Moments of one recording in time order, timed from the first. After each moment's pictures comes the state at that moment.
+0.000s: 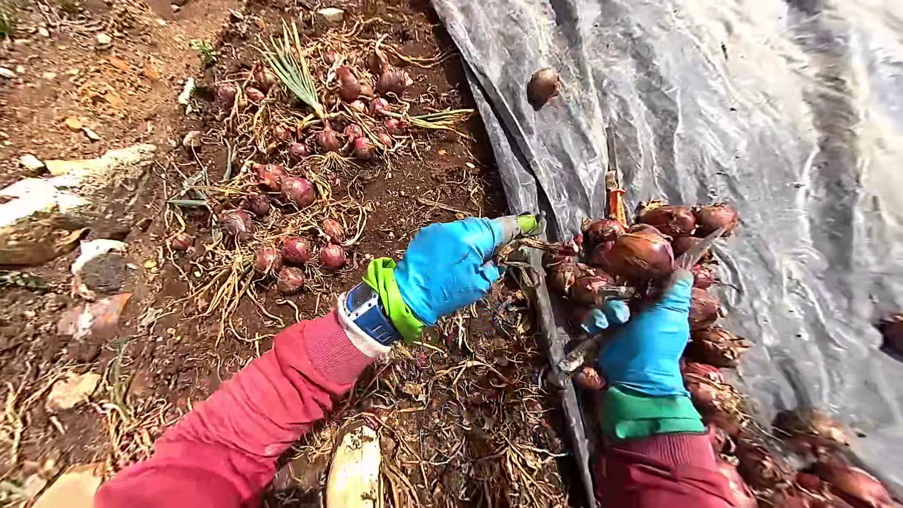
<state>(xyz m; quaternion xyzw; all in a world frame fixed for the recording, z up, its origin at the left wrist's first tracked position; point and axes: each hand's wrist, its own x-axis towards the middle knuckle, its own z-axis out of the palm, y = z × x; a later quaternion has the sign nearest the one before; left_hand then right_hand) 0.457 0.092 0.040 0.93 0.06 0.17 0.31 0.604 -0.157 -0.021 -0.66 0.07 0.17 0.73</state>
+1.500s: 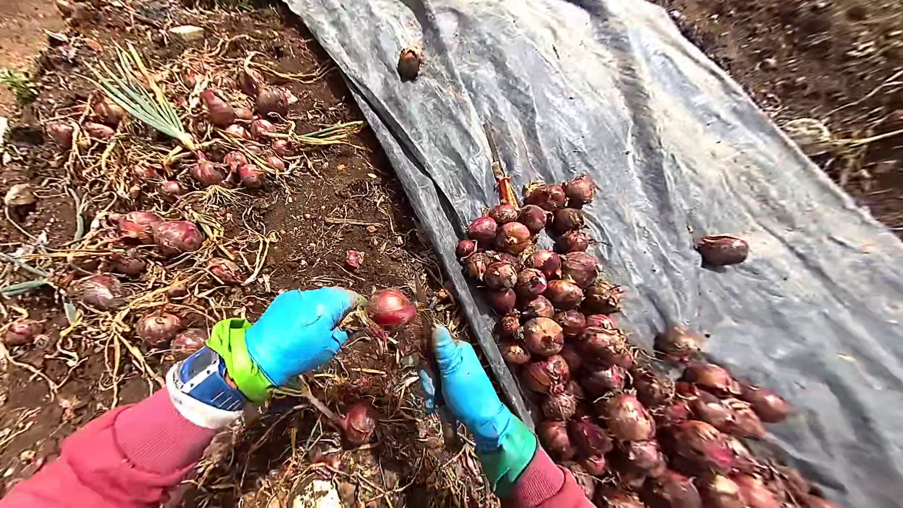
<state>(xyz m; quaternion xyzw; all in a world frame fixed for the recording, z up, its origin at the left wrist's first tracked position) 0.430 0.108 0.034 0.96 0.05 -0.13 0.23 0.502 -0.150 -0.047 -0.67 -0.12 0.43 0.59</state>
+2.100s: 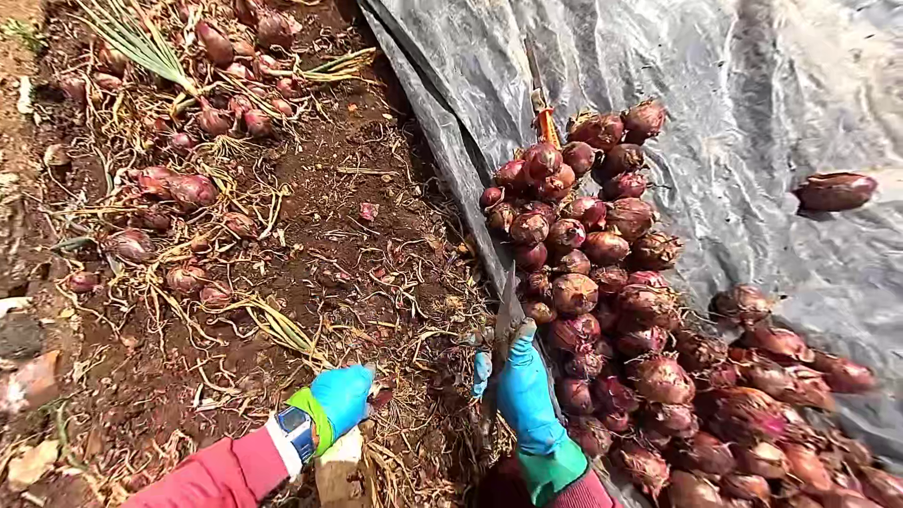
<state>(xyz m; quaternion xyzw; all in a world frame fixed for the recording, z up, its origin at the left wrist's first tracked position) 0.317 0.011 -0.095 0.84 0.15 -0.50 0.16 0.465 -0.227 -0.079 -0.66 0.08 0.34 0.66</state>
